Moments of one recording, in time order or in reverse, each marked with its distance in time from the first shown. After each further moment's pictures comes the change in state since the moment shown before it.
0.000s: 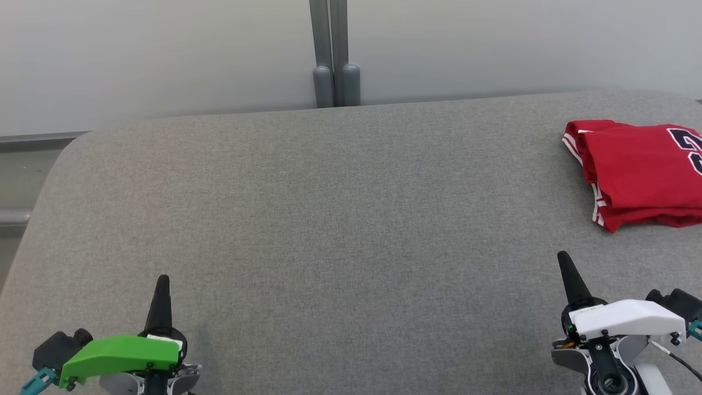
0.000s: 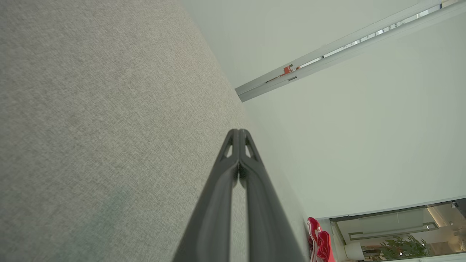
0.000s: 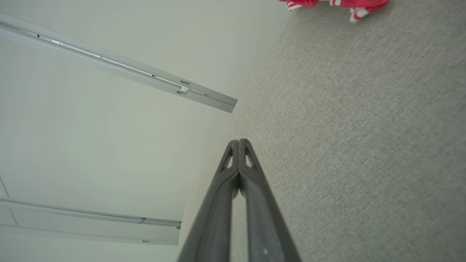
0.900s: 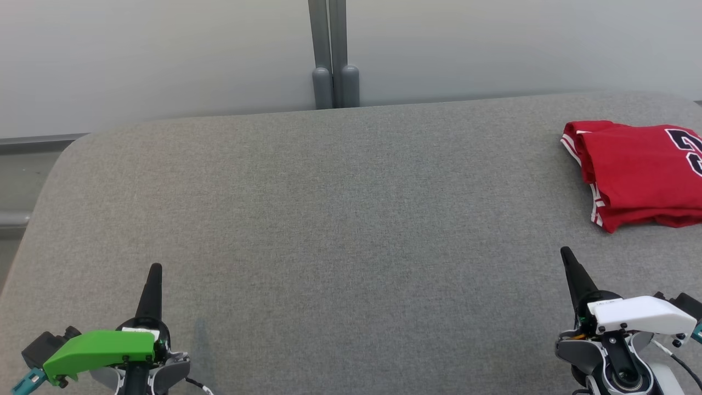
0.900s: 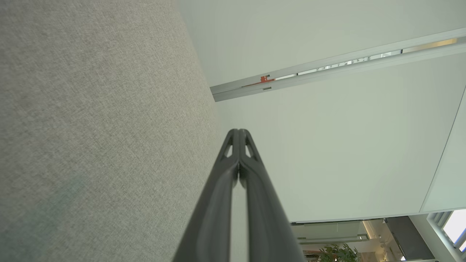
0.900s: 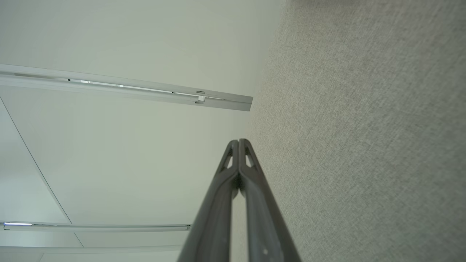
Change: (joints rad) left arm -0.025 0.000 0.040 -0.006 -0.223 -0.031 0.065; right arm -0.011 -0.001 -0.031 -0.005 0.230 0.000 0.065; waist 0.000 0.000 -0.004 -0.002
